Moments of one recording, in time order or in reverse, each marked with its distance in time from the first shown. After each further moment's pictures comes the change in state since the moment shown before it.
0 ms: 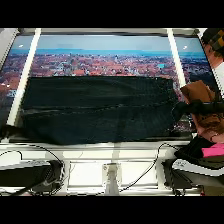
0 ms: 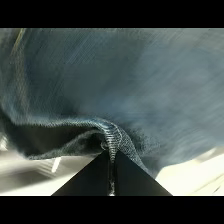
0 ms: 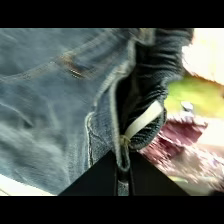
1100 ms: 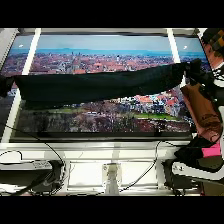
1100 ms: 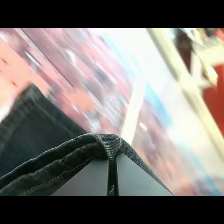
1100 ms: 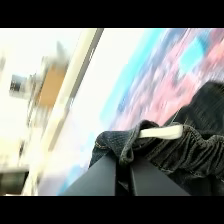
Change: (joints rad) left arm -0.420 0.000 0.064 -0.804 0.885 -0.235; right arm 0.449 -0.020 0.013 0.623 -1.192 0.366
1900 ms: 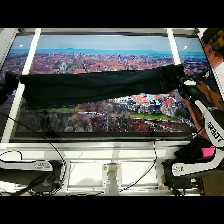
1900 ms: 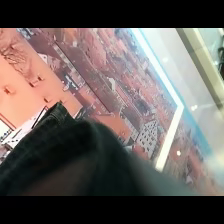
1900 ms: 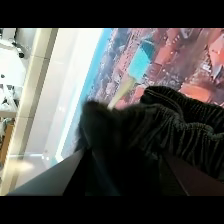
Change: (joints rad) left arm -0.112 -0.033 0.000 0.000 0.224 -0.013; right arm 0.185 -0.185 0.017 -0.009 -0.360 0.111
